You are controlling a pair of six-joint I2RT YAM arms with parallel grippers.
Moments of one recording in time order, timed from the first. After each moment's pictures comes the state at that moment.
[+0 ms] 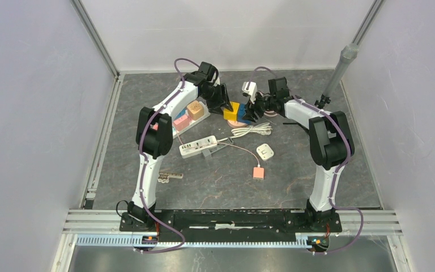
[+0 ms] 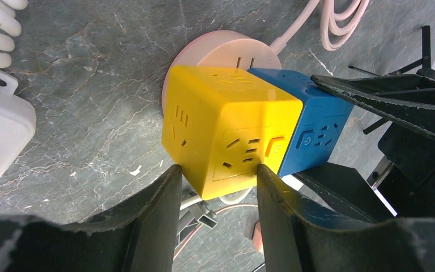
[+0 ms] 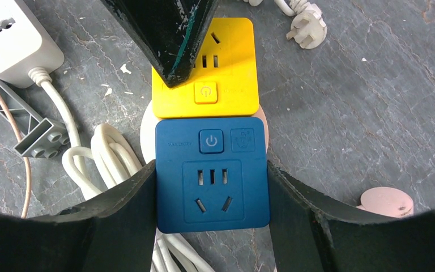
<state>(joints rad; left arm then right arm) -0.44 2.31 2.04 -0.79 0.39 -0.56 0.28 1.98 1.35 -0.14 -0.74 -0.71</state>
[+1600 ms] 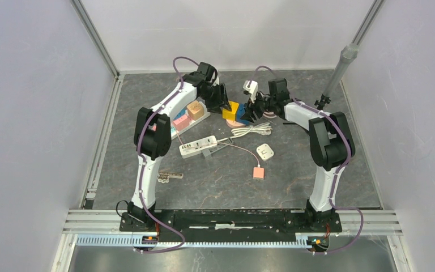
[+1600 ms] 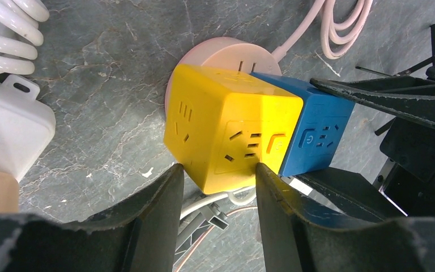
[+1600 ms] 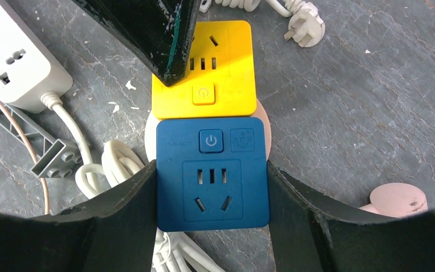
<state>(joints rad) -0.44 2.28 1.99 -0.75 0.37 -0.52 0.29 1.97 1.32 -0.06 -0.72 -0.57</state>
